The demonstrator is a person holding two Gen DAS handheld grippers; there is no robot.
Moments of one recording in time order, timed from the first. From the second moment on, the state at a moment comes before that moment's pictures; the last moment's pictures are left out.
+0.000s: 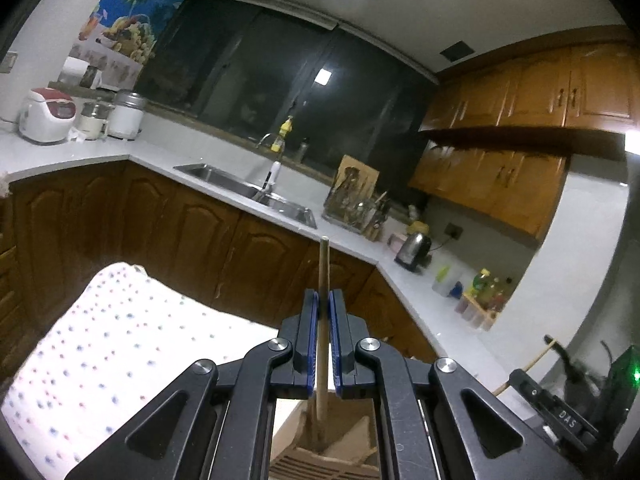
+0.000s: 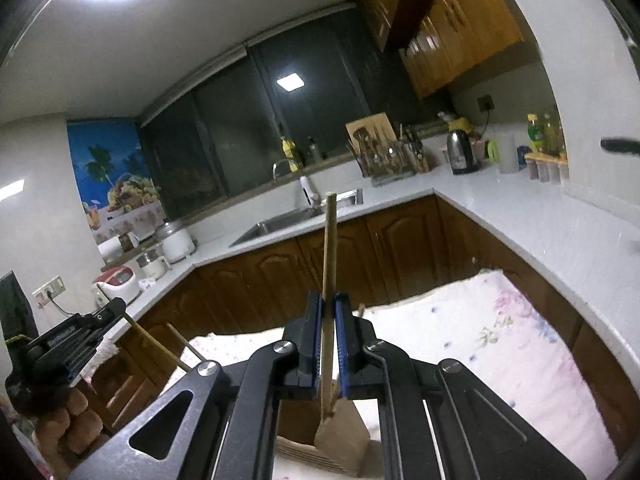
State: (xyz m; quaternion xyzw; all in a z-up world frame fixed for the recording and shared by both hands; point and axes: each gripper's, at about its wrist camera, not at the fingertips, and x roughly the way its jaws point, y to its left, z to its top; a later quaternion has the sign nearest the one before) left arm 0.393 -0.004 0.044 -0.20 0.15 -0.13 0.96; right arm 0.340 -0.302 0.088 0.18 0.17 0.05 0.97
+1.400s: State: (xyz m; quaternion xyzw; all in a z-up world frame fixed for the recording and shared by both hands) left arm 0.396 0.009 0.035 -0.17 0.23 -0.12 0.95; right arm 0.339 -0.300 0.060 0.21 0.20 0.07 0.96
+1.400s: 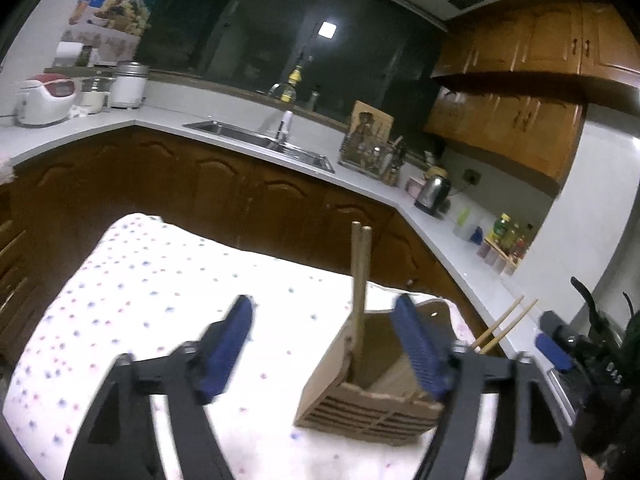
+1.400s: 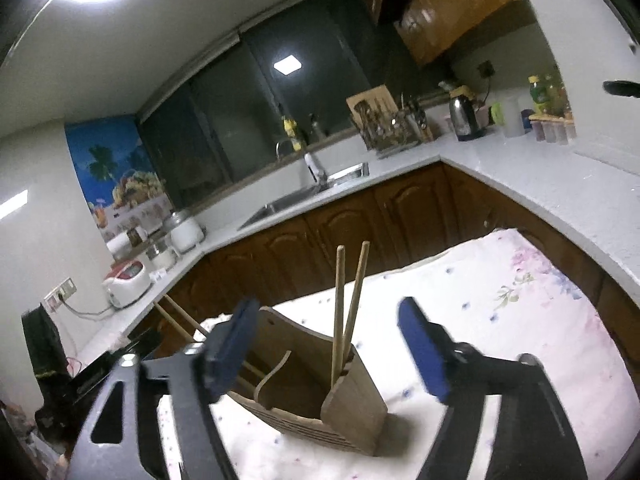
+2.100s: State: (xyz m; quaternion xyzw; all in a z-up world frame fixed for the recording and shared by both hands) left arm 0.234 0.063 0.059 -0.16 0.24 -0.09 0.95; right arm 0.222 -0.295 0.064 0.21 0.22 0.09 0.95
